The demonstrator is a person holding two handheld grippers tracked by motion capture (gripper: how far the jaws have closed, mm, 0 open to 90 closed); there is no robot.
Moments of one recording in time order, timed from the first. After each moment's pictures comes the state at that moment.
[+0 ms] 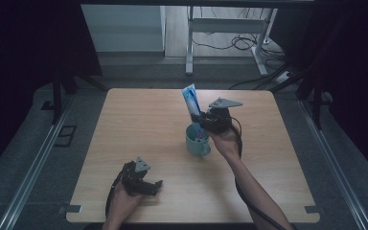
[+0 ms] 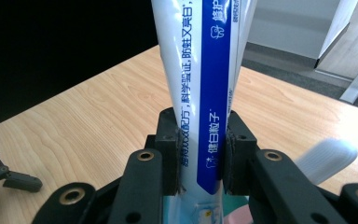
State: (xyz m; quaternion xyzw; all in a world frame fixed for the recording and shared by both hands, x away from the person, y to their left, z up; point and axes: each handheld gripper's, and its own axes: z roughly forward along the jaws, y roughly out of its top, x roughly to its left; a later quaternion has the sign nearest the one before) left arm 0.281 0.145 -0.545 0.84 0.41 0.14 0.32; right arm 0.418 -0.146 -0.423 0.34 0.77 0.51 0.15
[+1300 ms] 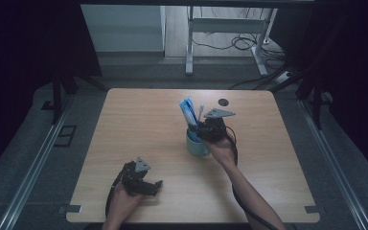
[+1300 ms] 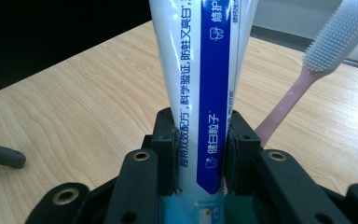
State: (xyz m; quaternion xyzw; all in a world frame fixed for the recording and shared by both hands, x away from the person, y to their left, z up) left arm 0.281 0.145 -0.545 0.84 0.41 0.14 0.32; right arm 0.416 -0.139 -0.463 0.34 0.79 0.49 0.15
